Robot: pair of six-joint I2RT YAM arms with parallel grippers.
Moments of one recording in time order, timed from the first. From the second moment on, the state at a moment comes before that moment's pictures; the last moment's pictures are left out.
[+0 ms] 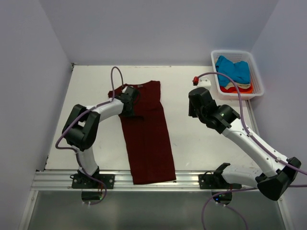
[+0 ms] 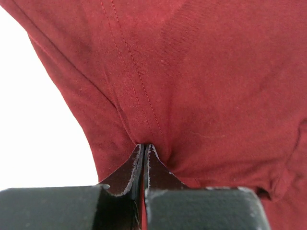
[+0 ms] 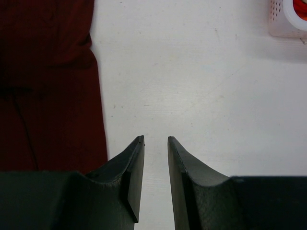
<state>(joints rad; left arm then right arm) -0.46 1.86 1.18 -0.45 -0.35 -0.43 0.68 1.16 1.21 -0.79 0.52 0.43</state>
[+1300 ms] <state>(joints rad) -0.26 1.78 1.00 -0.01 -0.02 -0.54 0.66 1.44 1.09 -0.58 0.32 0.41</state>
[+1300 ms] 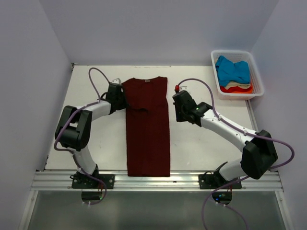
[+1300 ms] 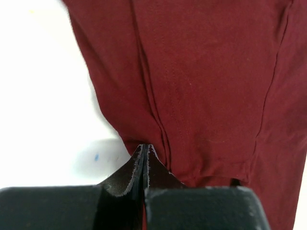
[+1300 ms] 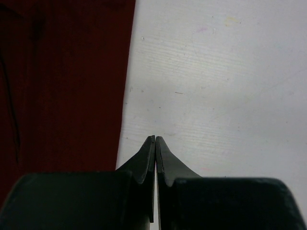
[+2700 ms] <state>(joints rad) -0.40 0.76 0.42 -0.66 0.47 -0.66 0.89 1.14 0.58 -0.36 -0.12 0.83</state>
